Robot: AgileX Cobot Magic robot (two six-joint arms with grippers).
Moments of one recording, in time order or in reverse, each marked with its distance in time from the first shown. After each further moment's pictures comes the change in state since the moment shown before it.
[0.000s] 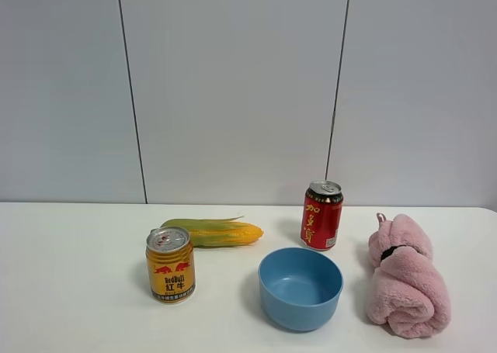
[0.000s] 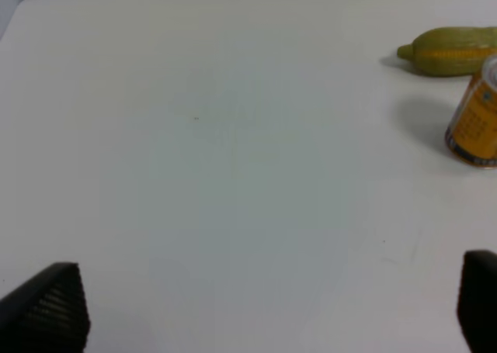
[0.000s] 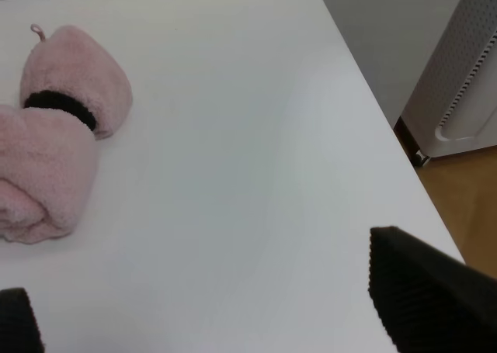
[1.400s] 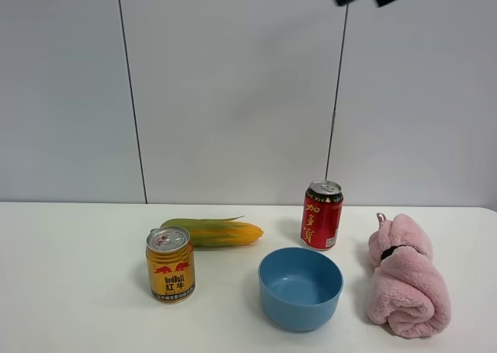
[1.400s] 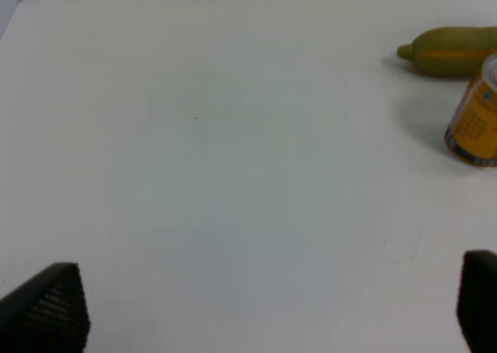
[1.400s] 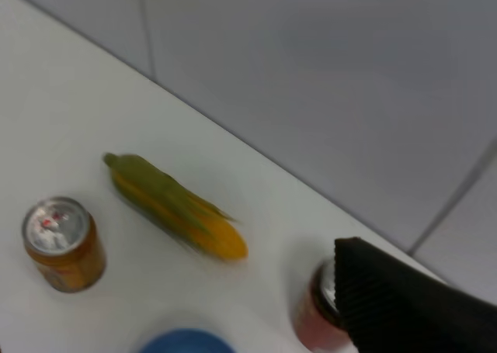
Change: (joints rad) left arm 0.000 0.000 0.000 0.000 0.000 0.000; right arm 0.480 1.306 -0.871 0.507 -0.252 -0.642
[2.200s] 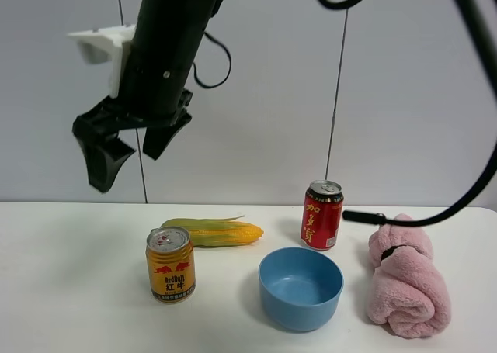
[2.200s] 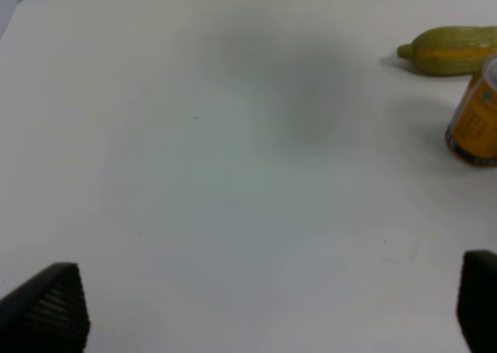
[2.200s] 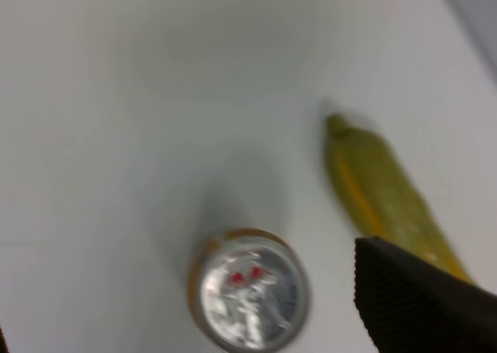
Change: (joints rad) left arm 0.000 0.000 0.000 0.000 0.000 0.000; right arm 0.424 0.969 -0.891 -0.312 0.363 0.246
